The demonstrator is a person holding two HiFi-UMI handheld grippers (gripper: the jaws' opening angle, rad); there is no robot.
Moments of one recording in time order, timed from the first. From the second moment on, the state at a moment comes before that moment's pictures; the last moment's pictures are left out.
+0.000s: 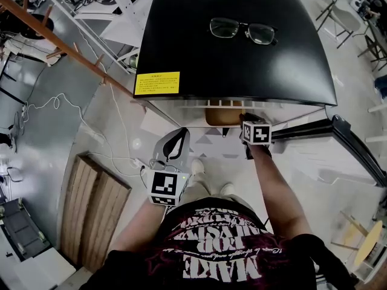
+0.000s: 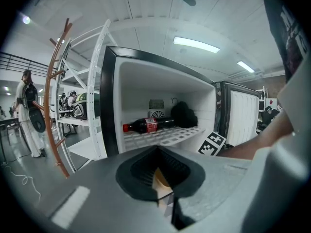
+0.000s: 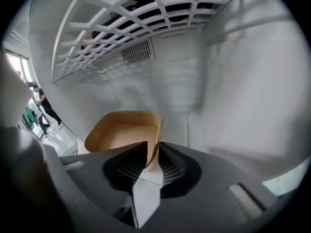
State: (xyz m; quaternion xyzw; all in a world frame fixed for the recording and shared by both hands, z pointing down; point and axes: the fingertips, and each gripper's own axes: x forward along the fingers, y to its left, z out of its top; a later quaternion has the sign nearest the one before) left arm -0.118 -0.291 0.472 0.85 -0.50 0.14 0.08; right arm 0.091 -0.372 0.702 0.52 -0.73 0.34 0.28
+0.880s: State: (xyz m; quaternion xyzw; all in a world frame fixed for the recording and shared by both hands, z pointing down) left arm -0.112 -0.281 0.497 0.83 -0.50 0.18 0.14; right arm 0.112 -0.363 0.693 0.55 -0.71 0.37 0.25
